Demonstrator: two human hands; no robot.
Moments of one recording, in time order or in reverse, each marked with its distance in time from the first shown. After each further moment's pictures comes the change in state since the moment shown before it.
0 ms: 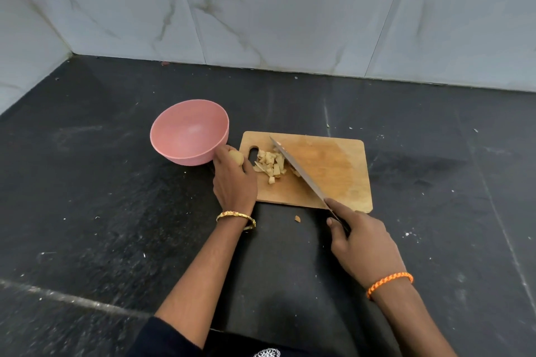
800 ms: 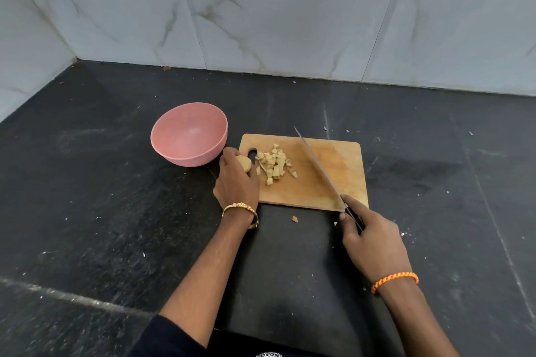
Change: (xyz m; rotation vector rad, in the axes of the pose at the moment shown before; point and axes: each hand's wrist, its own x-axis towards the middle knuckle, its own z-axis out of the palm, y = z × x) left_hand -0.009 0.008 -0.005 0.124 -0.074 0.001; right_hand 0.004 0.021 0.000 0.161 0.113 0.095
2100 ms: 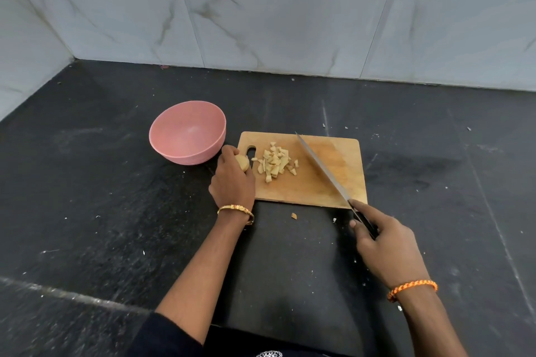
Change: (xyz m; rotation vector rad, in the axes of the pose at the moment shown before) left_hand 0.001 -0.003 -0.003 0.076 -0.004 0.027; right_hand -0.010 0.007 -0.018 -0.009 -0.029 0.040
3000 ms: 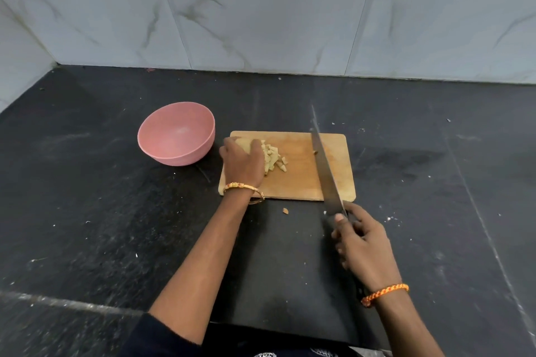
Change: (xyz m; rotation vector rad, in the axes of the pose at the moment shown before) left_hand 0.004 0.044 -0.009 -0.479 -0.221 -0.143; right_hand -0.018 -0.003 0.020 0.541 0.003 0.114
